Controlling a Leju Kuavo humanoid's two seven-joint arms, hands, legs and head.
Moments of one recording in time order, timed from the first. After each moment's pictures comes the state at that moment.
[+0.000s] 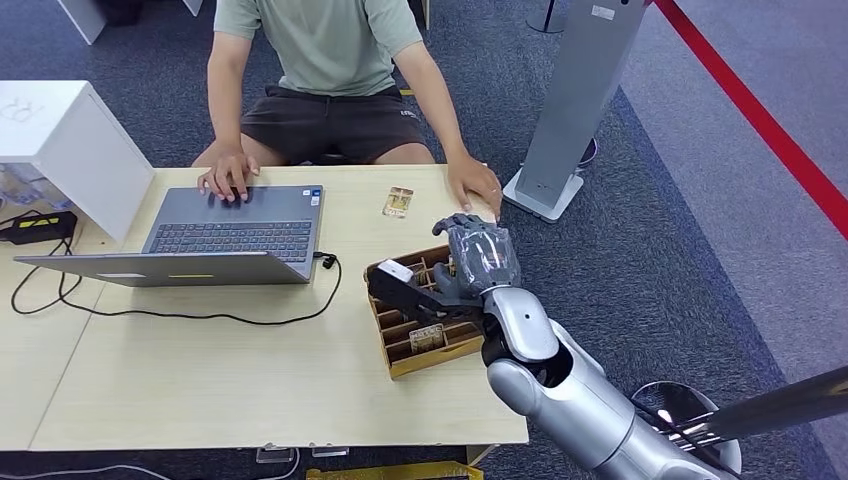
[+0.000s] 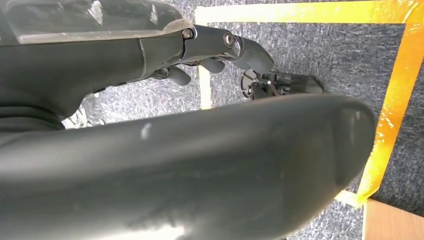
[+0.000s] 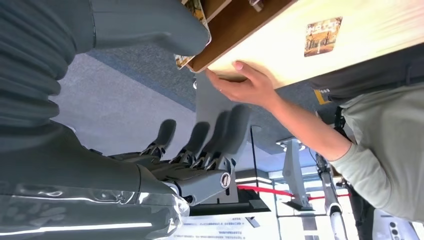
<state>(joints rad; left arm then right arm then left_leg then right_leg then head) -0.10 0.03 -1.04 -0.20 1.35 0.07 0.03 -0.52 -0.13 0.72 -1.52 1.01 0.00 0.60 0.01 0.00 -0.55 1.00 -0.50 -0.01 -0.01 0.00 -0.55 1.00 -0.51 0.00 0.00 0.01</state>
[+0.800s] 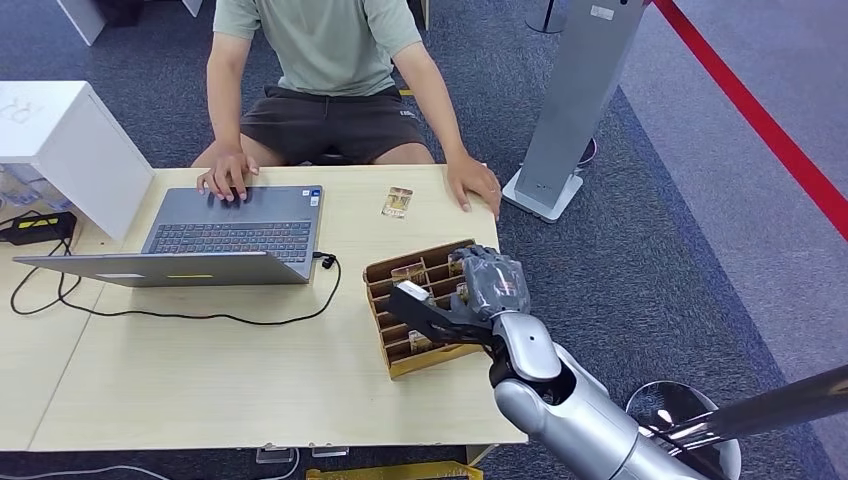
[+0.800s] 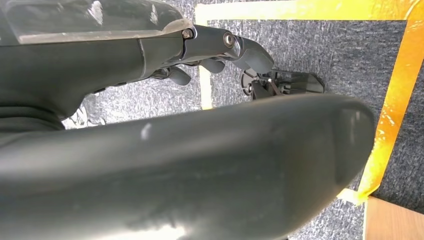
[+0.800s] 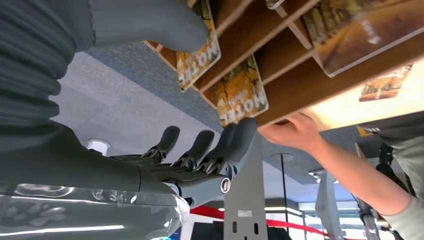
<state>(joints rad) -0.10 0.03 -1.04 -0.20 1.34 0.06 0.03 -0.45 -0.17 0.74 -1.48 0.97 -0.03 0.69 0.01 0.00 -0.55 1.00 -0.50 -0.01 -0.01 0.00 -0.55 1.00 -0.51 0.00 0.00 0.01</state>
